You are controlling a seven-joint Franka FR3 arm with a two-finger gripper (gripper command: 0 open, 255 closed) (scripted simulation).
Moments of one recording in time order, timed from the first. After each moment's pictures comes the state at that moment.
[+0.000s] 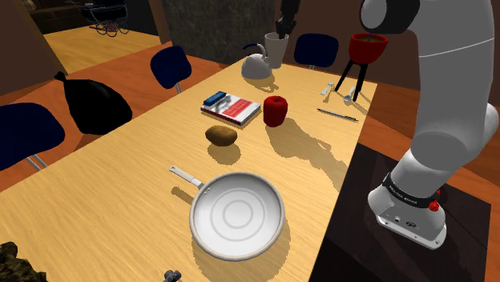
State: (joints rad) arm -0.17 0.53 -0.28 -1.10 0.30 1.62 -0.46
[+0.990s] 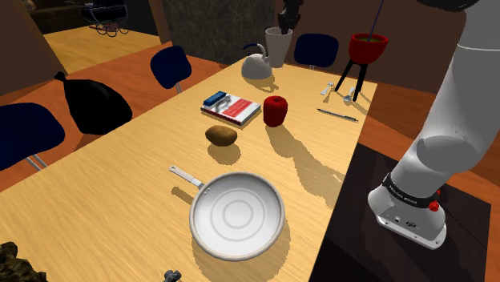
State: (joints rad) arm -0.04 0.20 -0.28 -1.47 0.21 1.69 -0.37
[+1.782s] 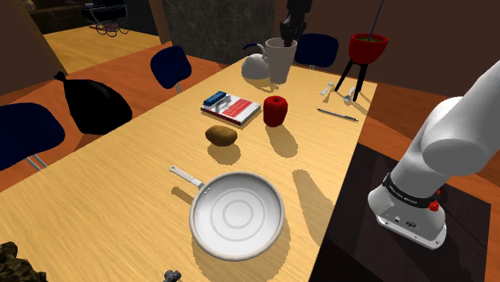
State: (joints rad) arm 0.08 -0.21 -0.17 -1.96 0.11 1.80 -0.15
